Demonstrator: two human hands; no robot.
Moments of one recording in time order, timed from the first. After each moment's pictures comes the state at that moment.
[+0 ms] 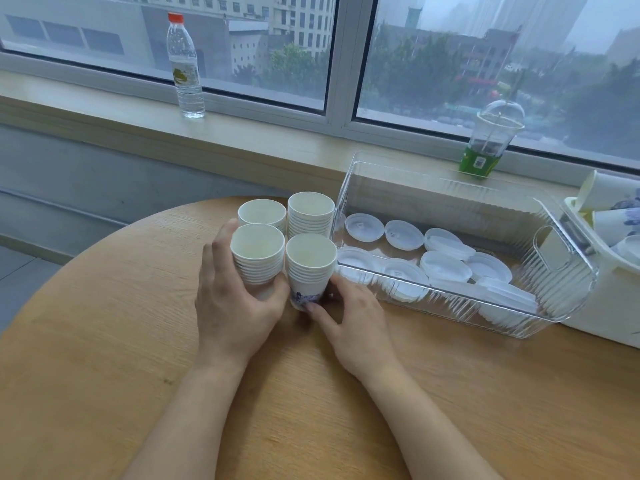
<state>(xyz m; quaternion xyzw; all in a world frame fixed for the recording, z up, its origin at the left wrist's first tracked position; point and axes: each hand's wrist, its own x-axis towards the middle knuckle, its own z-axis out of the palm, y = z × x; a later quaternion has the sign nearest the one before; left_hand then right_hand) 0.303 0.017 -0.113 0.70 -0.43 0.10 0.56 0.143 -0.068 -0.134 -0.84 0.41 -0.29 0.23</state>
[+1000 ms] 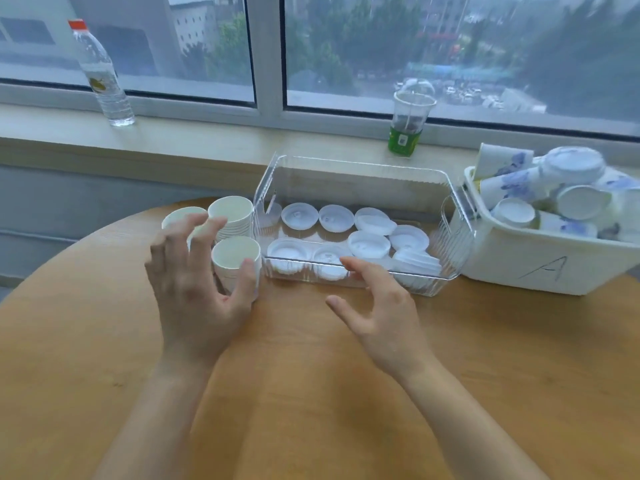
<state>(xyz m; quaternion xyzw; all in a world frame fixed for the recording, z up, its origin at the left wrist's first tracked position) 0.242 0.017 -0.057 0.67 -0.54 0.24 0.46 0.005 -0.054 -0.066 -0.79 0.42 -0.36 0.27</state>
